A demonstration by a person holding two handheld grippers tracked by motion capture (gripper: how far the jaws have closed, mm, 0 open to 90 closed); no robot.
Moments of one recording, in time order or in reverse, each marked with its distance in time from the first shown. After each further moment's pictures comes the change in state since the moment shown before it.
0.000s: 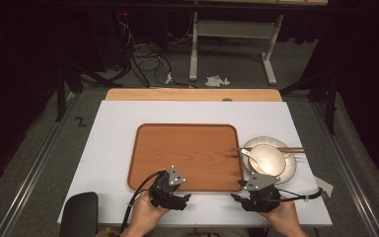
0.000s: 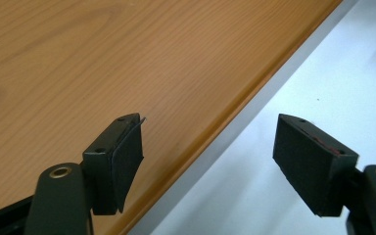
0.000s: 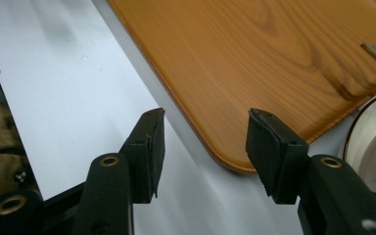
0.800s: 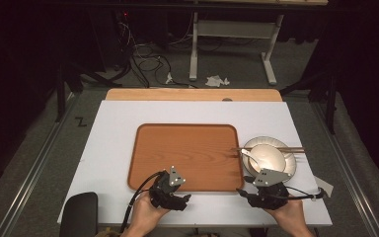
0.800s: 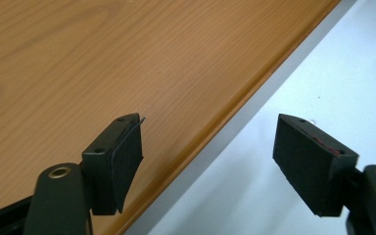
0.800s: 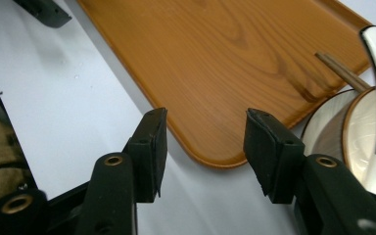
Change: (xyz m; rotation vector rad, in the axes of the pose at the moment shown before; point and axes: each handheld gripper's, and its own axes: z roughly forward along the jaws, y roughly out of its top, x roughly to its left) left arm 0.000 0.000 0.001 0.005 0.001 -0.004; right arm -0.011 0.002 -0.020 -0.041 -0.028 0.045
